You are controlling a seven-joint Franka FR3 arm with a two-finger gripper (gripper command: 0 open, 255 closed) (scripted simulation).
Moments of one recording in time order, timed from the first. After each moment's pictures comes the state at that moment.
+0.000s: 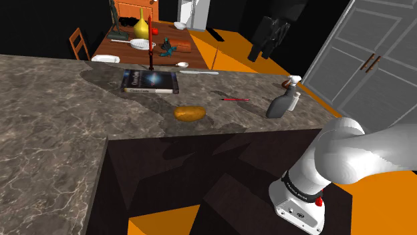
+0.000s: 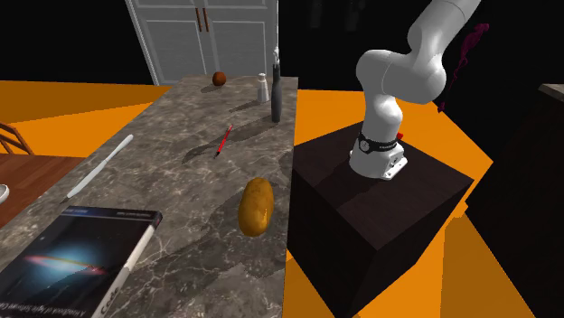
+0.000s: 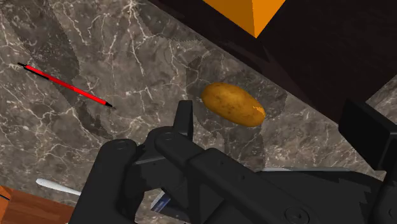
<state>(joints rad) 0.00 -0.82 0.06 -2.27 0.12 1.58 0.08</state>
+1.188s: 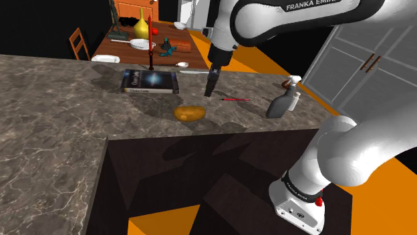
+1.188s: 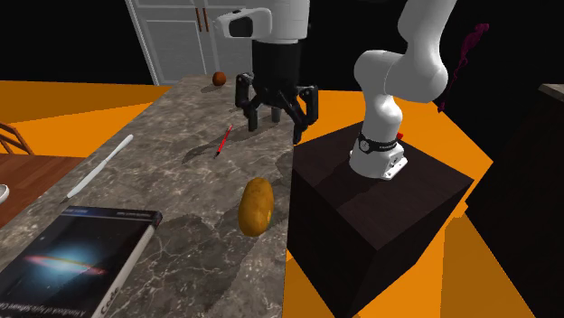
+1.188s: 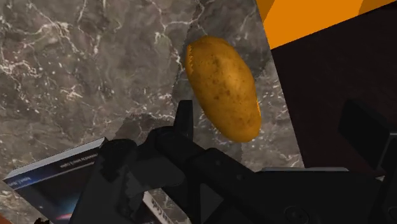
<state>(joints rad) 0.14 -0.39 0.01 -2.38 0.03 2.07 -0.42</state>
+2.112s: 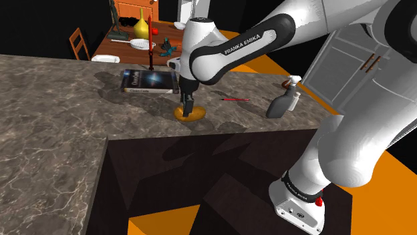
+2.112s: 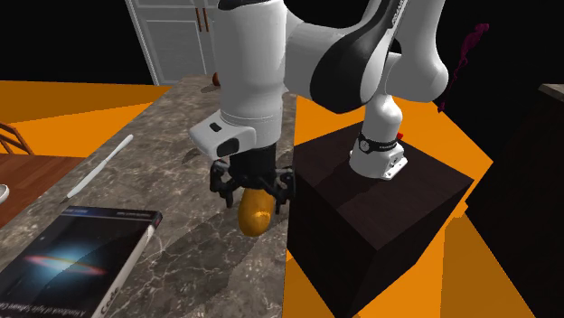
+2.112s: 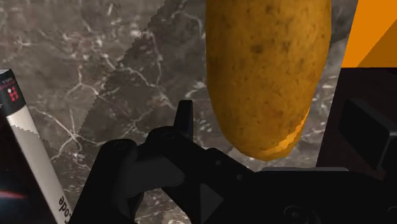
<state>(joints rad) 0.20 0.00 0.02 -2.30 -0.02 2.36 -0.69</state>
